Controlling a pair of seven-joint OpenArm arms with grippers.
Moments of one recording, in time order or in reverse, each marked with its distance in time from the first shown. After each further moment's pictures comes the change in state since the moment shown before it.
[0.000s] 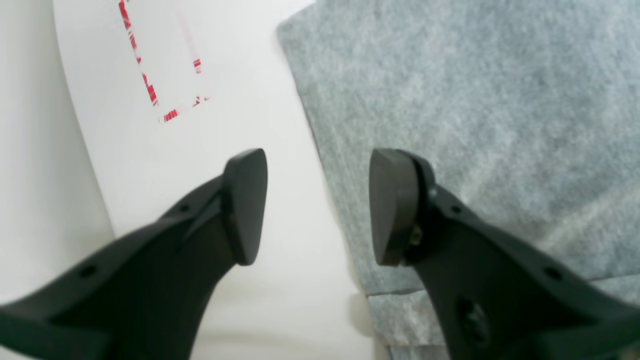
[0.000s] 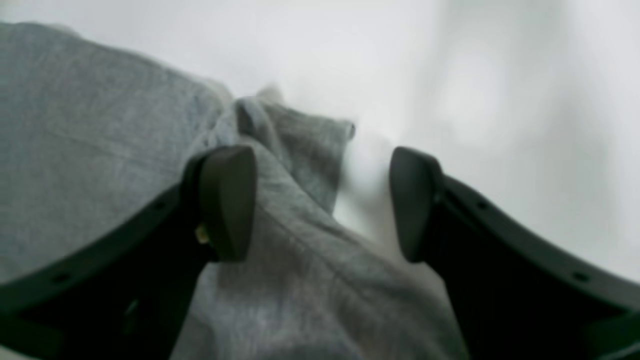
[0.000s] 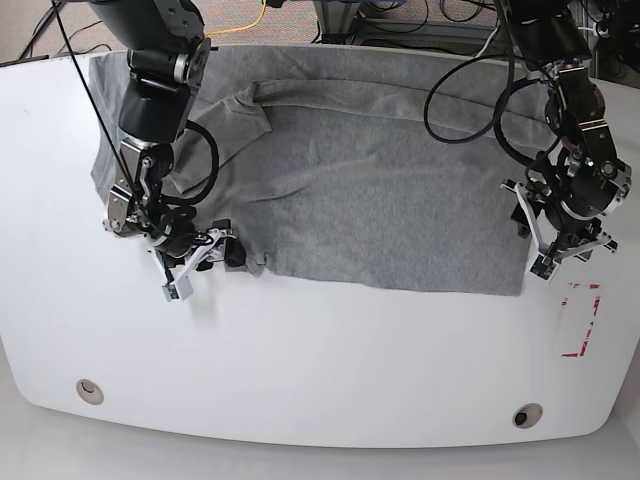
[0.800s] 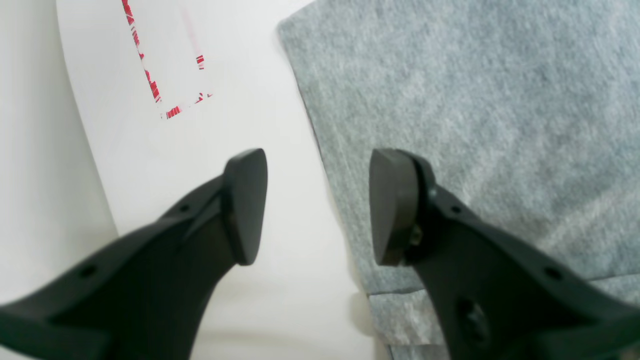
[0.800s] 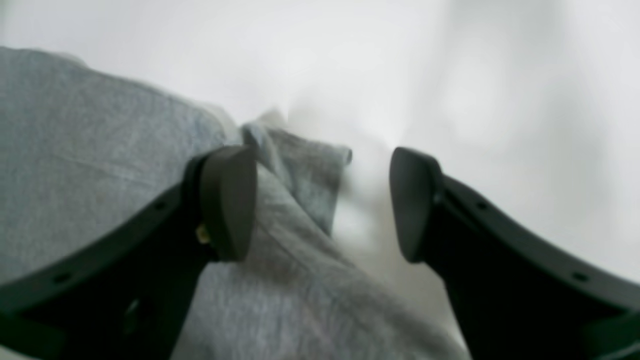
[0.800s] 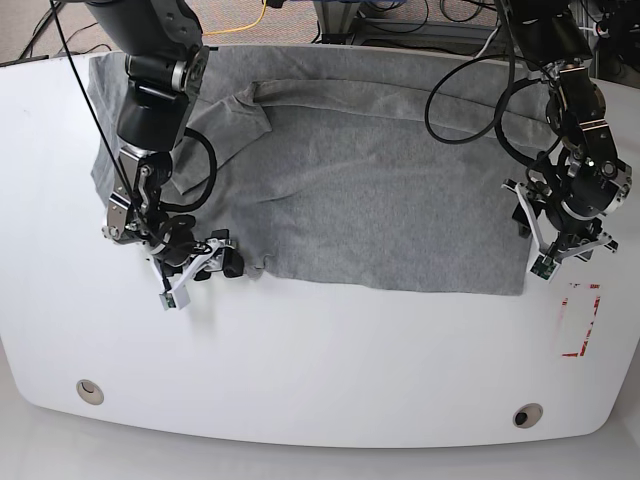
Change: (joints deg) left arm 0.0 -0.2 0.0 0.0 0.0 0.0 0.0; right arm 2.2 0.2 0.1 -1.8 -0.3 0.0 2.1
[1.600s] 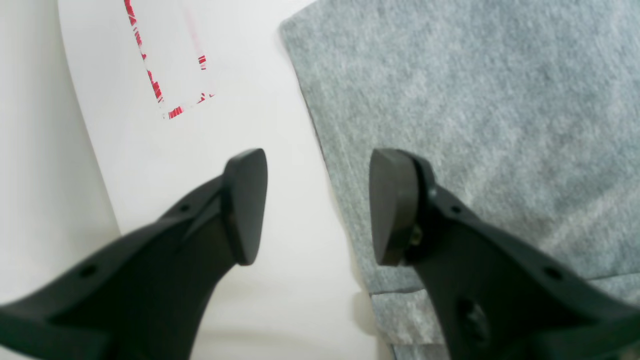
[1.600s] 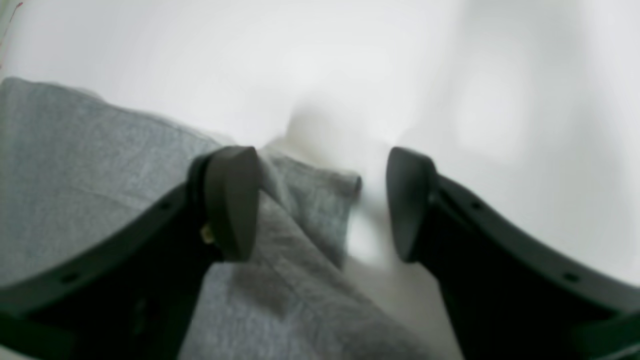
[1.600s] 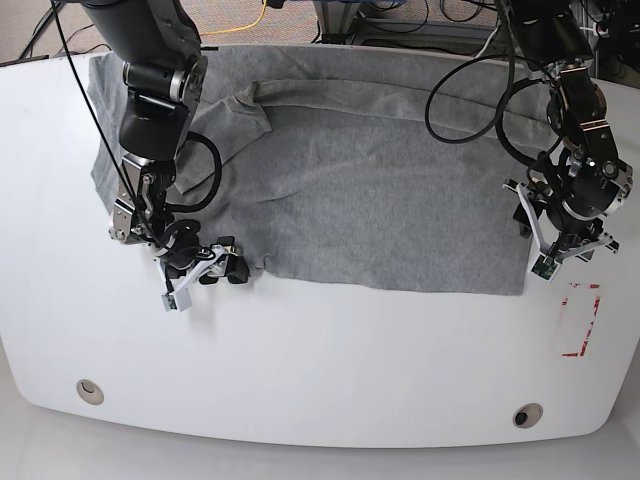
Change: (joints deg) left arm 0.0 -0.3 0.0 0.0 0.0 0.0 0.0; right arm 2.2 0.1 0.0 -7.9 0.8 0.0 5.7
